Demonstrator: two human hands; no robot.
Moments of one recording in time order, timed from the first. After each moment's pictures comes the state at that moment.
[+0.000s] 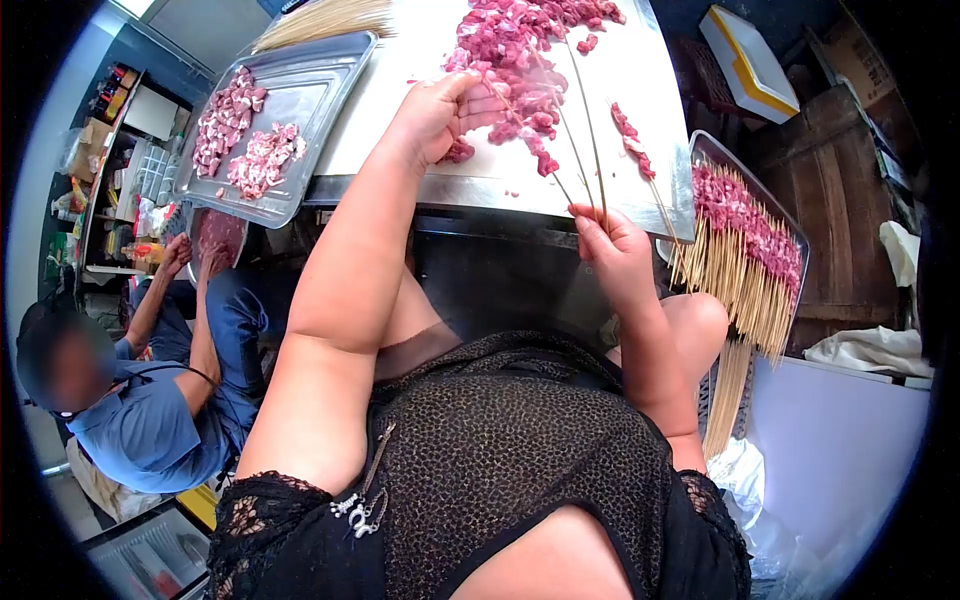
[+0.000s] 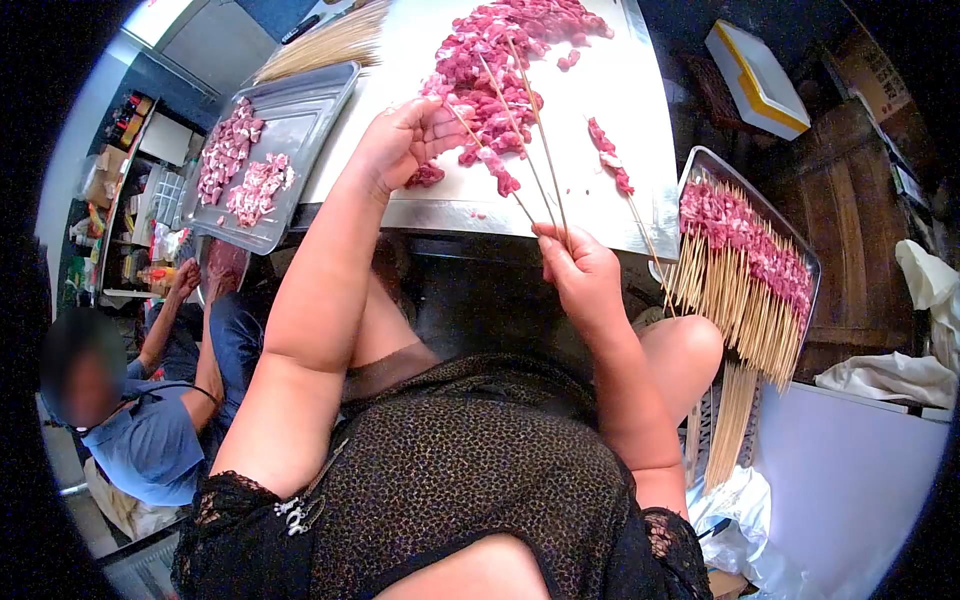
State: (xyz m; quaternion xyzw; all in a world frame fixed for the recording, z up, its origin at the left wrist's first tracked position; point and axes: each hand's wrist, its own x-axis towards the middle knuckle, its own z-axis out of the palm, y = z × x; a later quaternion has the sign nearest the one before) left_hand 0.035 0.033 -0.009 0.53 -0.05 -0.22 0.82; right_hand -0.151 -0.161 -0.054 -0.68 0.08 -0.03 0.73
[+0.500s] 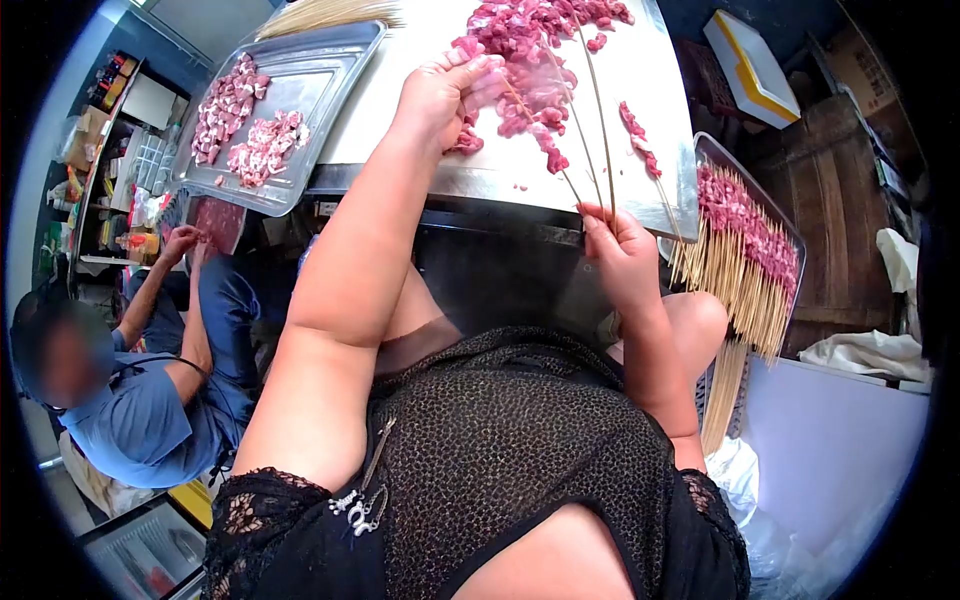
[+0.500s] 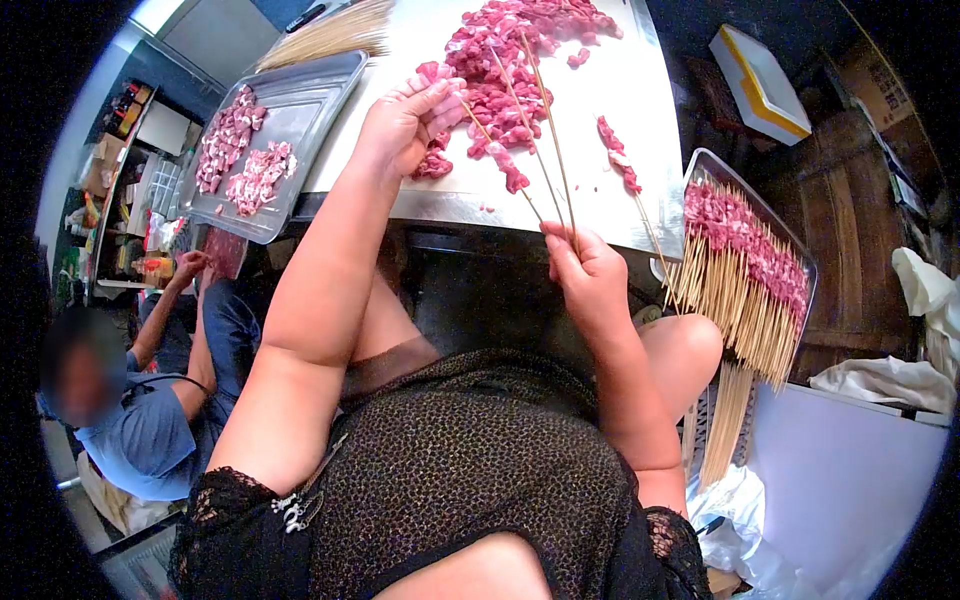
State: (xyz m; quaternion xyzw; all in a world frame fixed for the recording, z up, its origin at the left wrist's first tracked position) left_hand 0.035 0.032 -0.006 0.50 -0.04 -0.13 0.86; right_hand -0.156 -0.155 -0.052 -0.71 0.09 -0.06 0.69
